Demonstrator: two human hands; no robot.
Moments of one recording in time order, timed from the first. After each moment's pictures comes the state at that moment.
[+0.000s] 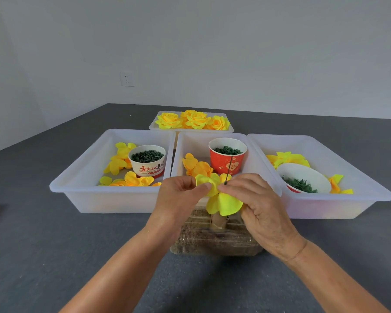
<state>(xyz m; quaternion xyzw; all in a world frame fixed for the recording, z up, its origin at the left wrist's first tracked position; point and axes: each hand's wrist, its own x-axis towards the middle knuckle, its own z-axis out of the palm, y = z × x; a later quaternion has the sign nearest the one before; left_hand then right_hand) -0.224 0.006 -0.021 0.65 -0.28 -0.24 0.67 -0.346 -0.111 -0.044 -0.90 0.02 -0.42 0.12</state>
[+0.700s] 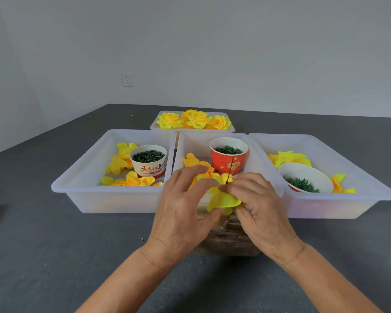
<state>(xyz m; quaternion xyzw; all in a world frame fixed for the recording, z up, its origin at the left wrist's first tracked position) -0.232 0.024 -0.033 0.69 -0.56 0.21 0.41 -0.347 -0.096 -0.037 -0.90 0.08 -0.42 0.11</state>
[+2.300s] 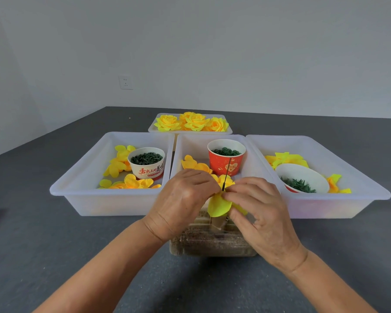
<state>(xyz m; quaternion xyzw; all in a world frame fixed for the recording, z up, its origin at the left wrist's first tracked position) -0.205 0.007 -0.015 0.58 -0.71 0.24 0.30 -0.356 -0.097 -0.043 -0.88 0.06 -0.47 0.05</state>
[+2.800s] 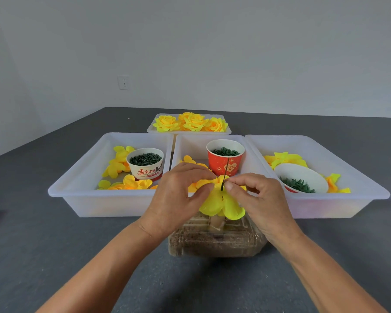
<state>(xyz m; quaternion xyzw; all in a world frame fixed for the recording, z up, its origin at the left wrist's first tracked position) -0.208 0.009 -0.014 0.64 -0.60 0.13 0.46 -0.341 -0.104 -0.027 -0.78 0.19 -0.42 0.43</state>
